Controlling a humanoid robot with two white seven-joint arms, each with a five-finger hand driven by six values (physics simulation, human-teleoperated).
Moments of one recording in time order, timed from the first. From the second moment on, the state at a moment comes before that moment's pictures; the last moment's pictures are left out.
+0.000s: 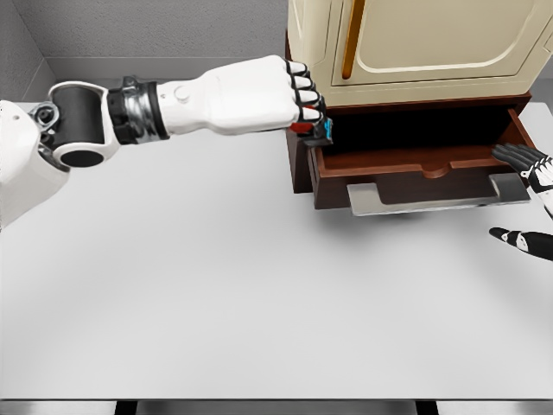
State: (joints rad) left arm -1.01 0.57 -0.90 -1.57 -0.62 -0.61 -0.09; right arm 0.30 -0.78 -0.14 -1.77 0.25 -0.61 -0.09
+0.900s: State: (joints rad) left arm -1.04 0.43 -0.93 -1.55 -0.63 -0.61 -0.10; right arm 0.29 -0.78 -0.14 -1.77 0.25 -0.61 -0.09
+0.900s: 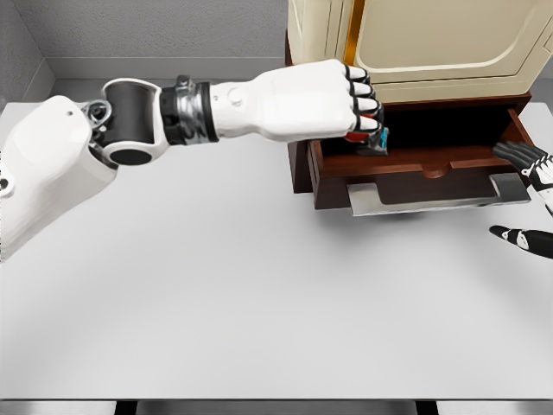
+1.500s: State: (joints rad) left arm -1.07 0.38 -0.95 -1.47 -0.63 -0.61 -0.11; right arm 0.29 -0.78 -0.14 -1.77 0.25 -0.61 -0.09
